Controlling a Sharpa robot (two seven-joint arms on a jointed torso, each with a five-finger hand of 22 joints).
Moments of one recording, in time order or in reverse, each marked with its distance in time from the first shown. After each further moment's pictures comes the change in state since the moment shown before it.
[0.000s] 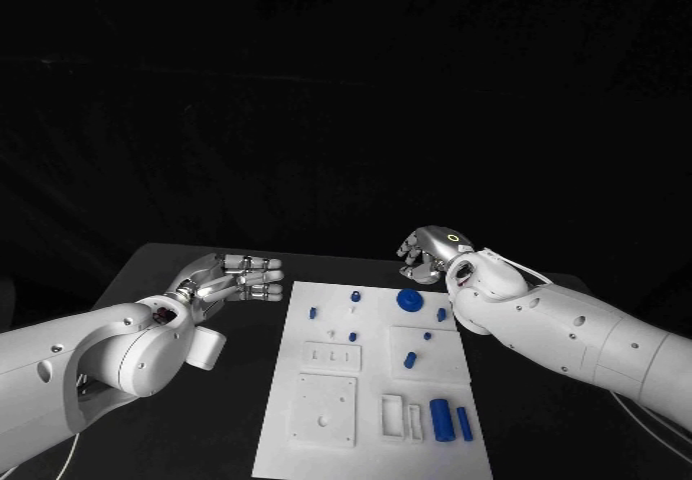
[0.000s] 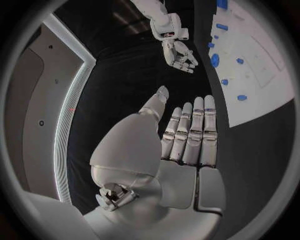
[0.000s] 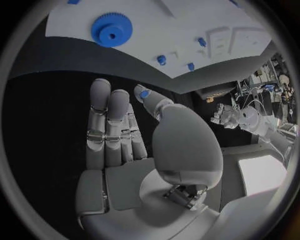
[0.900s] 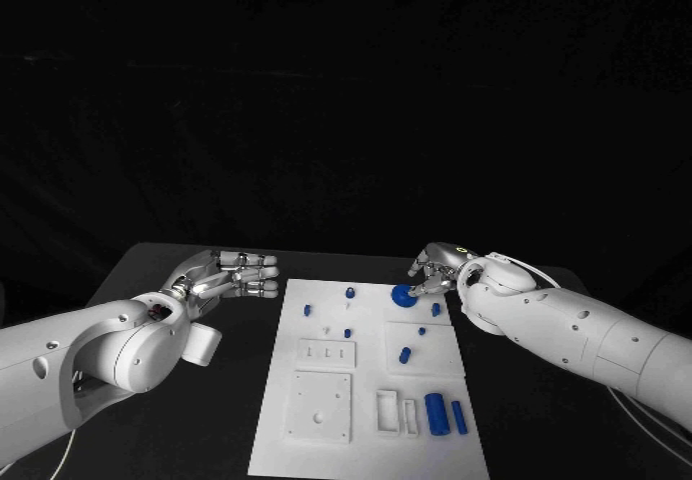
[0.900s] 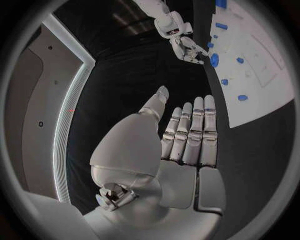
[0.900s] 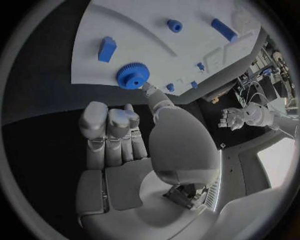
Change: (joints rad) left arm 0.000 -0.001 0.000 -0.013 -0.001 0.008 0.001; left_hand 0.000 0.000 0.000 0.000 0.000 0.000 0.000 0.000 0.000 0.000 0.000 0.000 0.000 0.000 0.000 0.000 0.000 0.000 0.000 0.000 0.004 0.000; right arm -0.023 0.005 0.011 -0.114 0.130 0.192 0.061; right_hand 0.016 0.058 -0.385 0.036 0.173 -0.034 -0.010 0.000 0.003 -0.104 -0.030 0.954 1.099 -0.004 -0.010 0.143 0.560 -0.047 -0.014 -0.031 0.490 0.372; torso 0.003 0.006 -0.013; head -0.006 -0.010
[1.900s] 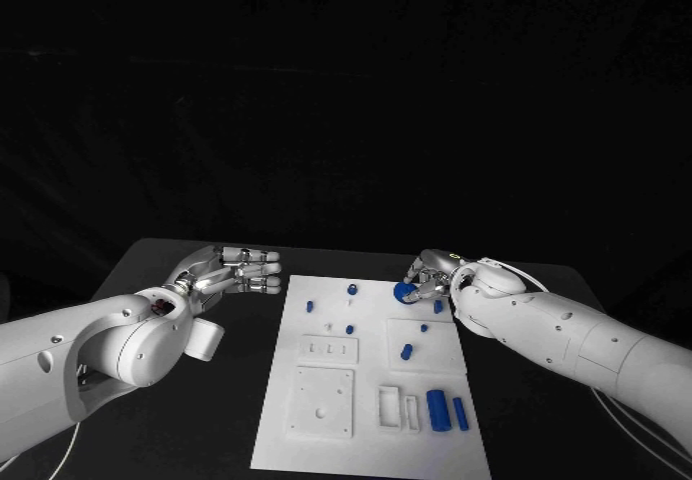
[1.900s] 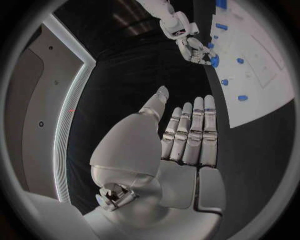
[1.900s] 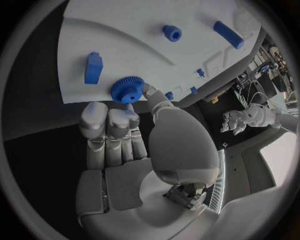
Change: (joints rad) left arm 0.000 0.005 0.000 -0.005 -0.004 0.007 -0.001; left_hand 0.000 0.000 0.000 0.000 0.000 0.000 0.000 0.000 0.000 0.000 0.000 0.000 0.000 0.000 0.000 0.000 0.000 0.000 0.000 0.000 0.000 0.000; right arm -0.022 0.066 0.001 -0.091 0.023 0.021 0.027; right_hand -0.008 0.008 0.000 0.000 0.010 0.001 -0.001 0.000 0.002 0.000 0.000 0.004 0.004 0.000 0.000 0.000 0.013 -0.005 0.004 0.003 0.000 0.000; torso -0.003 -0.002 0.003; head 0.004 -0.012
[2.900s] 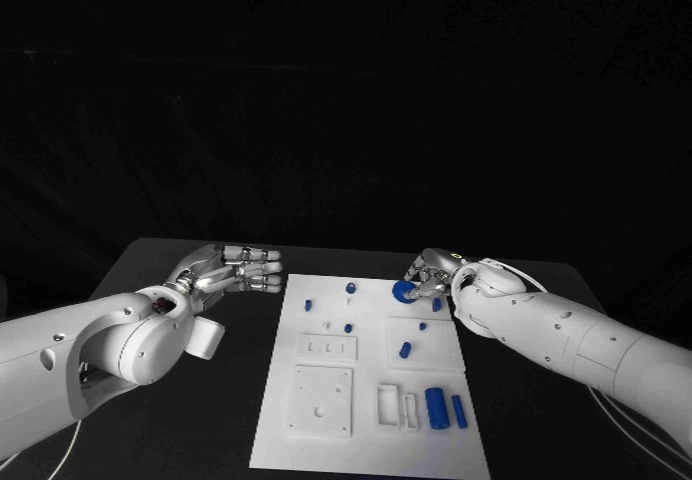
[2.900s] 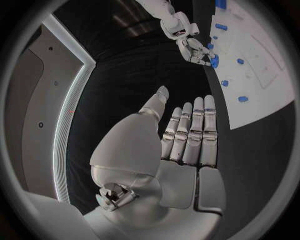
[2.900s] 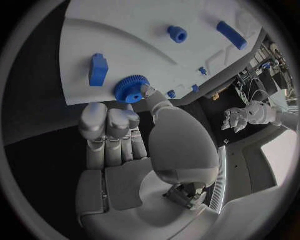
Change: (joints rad) left arm 0.000 0.008 0.000 -0.008 -0.006 0.005 -0.002; left_hand 0.000 0.000 0.000 0.000 0.000 0.000 0.000 0.000 0.000 0.000 0.000 0.000 0.000 -0.003 0.003 0.000 0.000 0.000 0.000 0.000 0.000 0.000; right arm -0.004 0.003 -0.002 -0.016 0.028 -0.027 0.011; right_hand -0.005 0.005 0.021 -0.010 0.017 -0.003 0.003 0.000 -0.003 0.007 0.000 0.000 0.001 0.000 0.000 0.000 0.010 -0.001 0.000 0.000 0.021 0.000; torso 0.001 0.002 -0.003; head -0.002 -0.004
